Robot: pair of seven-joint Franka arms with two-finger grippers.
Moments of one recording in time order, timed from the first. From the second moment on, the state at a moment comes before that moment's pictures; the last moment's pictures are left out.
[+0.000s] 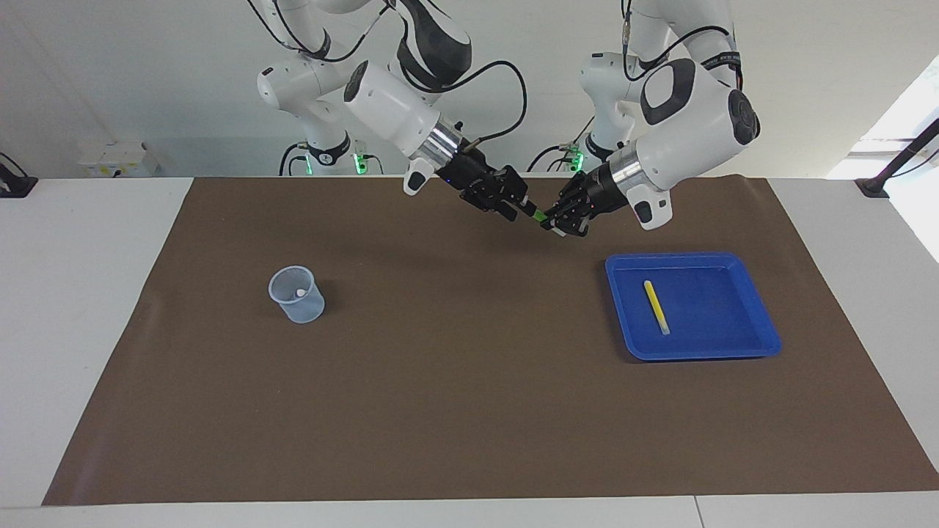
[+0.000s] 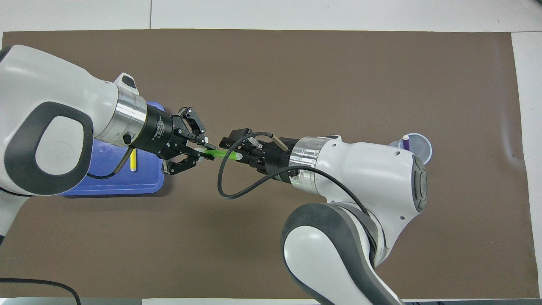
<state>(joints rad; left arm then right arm) -0.36 0.06 0.02 -1.79 -0.65 1.76 -1.45 0.66 0.03 -0.03 -1.98 1.03 2.56 0.48</state>
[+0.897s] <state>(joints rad) -0.36 0.06 0.03 -1.79 -0.67 1.77 -1.45 0.67 0.03 -0.02 -1.98 1.03 2.55 0.48</state>
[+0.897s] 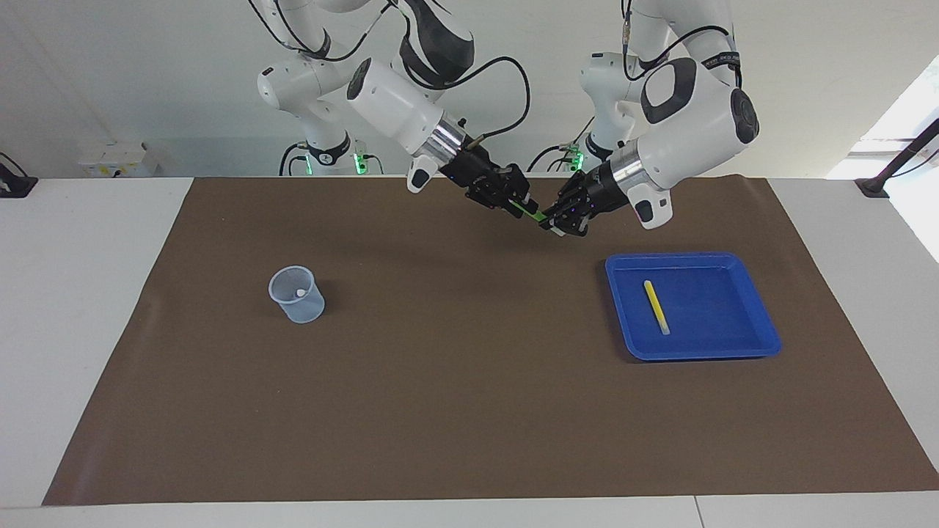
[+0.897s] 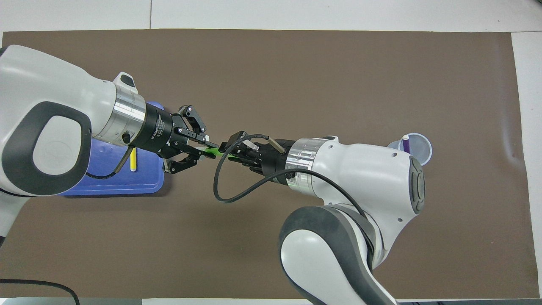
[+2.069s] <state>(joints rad) -0.30 0.05 0.04 -1.80 -0.54 1.81 -1.12 0.22 0.02 -0.05 -1.72 0.45 1.72 0.14</state>
